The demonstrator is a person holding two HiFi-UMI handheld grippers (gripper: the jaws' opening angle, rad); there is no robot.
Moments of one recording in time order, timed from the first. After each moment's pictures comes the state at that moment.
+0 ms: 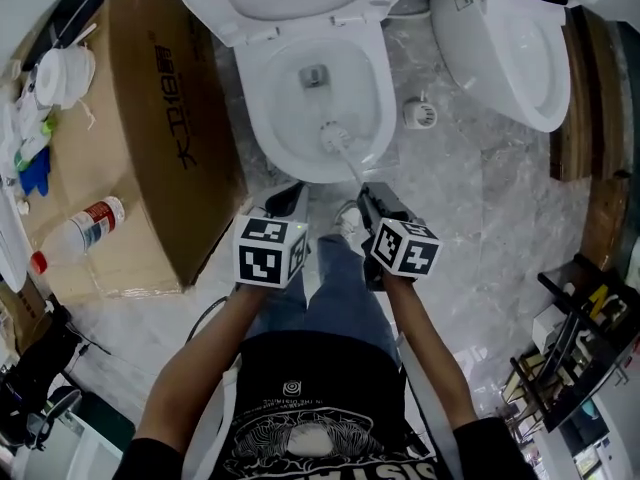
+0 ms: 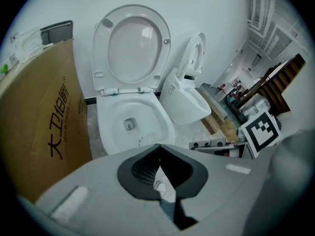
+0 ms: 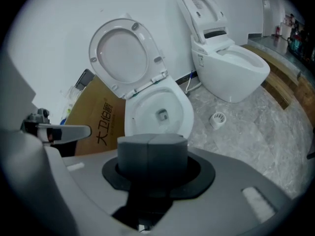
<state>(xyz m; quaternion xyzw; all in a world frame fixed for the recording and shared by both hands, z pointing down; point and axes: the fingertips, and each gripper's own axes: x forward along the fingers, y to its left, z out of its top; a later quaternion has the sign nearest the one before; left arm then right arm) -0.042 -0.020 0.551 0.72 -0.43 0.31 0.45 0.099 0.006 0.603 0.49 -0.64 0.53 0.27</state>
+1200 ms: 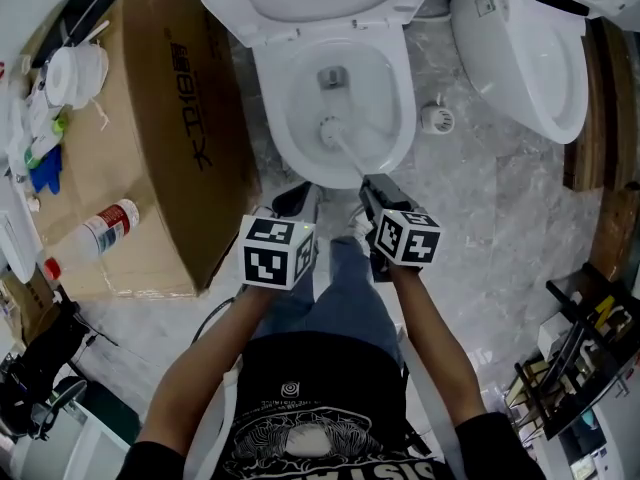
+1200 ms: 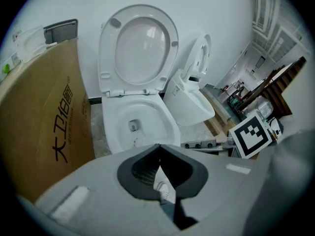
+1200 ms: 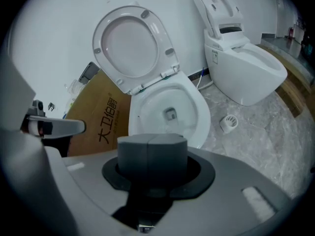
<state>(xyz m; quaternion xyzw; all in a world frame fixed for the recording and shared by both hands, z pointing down) -0.065 -0.036 0.552 0.71 -0.44 0.31 0.45 0.062 -0.020 0.625 0.45 -0.67 0.52 0.29</state>
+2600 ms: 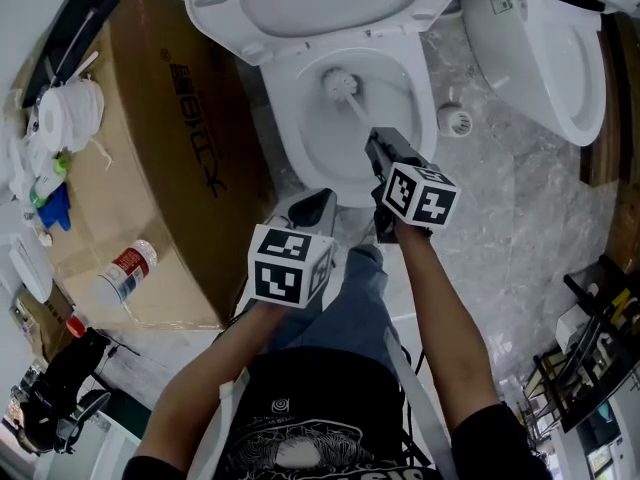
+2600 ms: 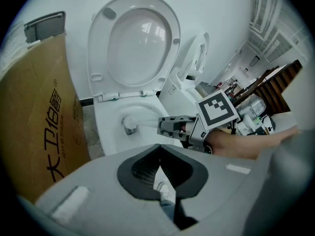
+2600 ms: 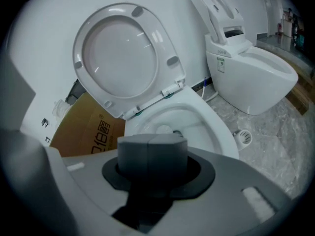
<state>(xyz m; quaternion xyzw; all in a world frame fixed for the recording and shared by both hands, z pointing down) -0.071 -0.078 0.559 0.73 -0.39 0.31 0.46 0.024 -0.150 0.649 0.49 -0.67 0.51 0.22</state>
